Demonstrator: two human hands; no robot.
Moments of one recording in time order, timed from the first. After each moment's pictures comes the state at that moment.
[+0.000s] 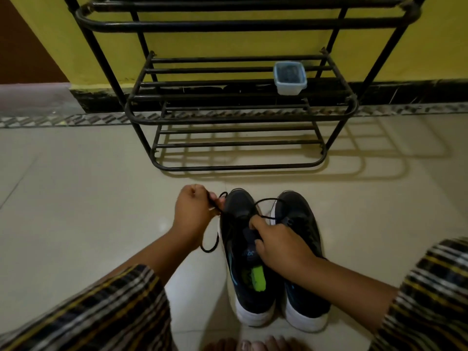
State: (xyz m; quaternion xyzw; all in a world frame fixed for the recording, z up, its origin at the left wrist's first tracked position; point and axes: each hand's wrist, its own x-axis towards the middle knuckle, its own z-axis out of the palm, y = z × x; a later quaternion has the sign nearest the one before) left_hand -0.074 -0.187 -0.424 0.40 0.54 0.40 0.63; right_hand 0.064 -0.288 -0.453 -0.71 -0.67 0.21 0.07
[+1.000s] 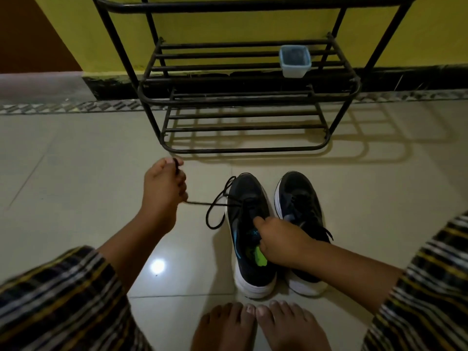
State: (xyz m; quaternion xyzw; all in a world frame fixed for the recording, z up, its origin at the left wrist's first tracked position) left_hand -0.135 -0.200 -0.396 0.42 0.54 0.44 0.58; right_hand 0.042 -0.314 -0.449 -0.67 -0.70 0.25 -0.05
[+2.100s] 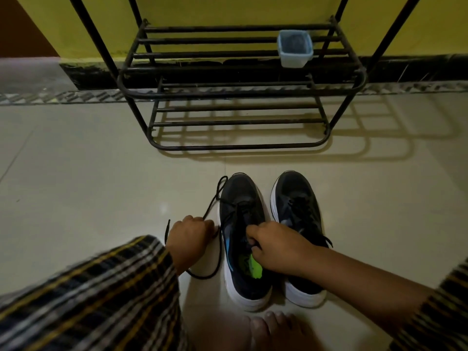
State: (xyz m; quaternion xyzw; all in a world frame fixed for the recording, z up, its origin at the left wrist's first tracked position) left_hand -0.127 -0.213 -0.520 0.89 0.43 -0.14 0.08; right_hand 0.054 -0.302 -0.456 -0.63 -0.71 0.30 -0.01
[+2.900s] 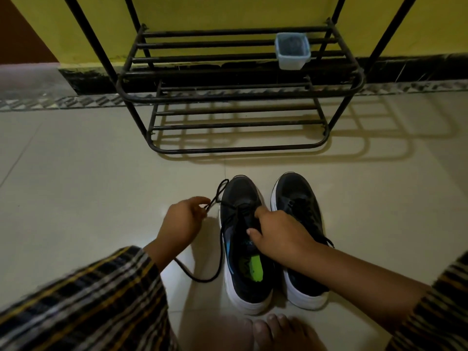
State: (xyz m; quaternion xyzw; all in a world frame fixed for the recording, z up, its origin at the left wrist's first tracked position) left_hand -0.128 -0.191 -0.493 0.77 0.54 0.11 0.31; right_hand 0.054 -0.294 -0.452 -0.73 -0.64 0.25 0.06
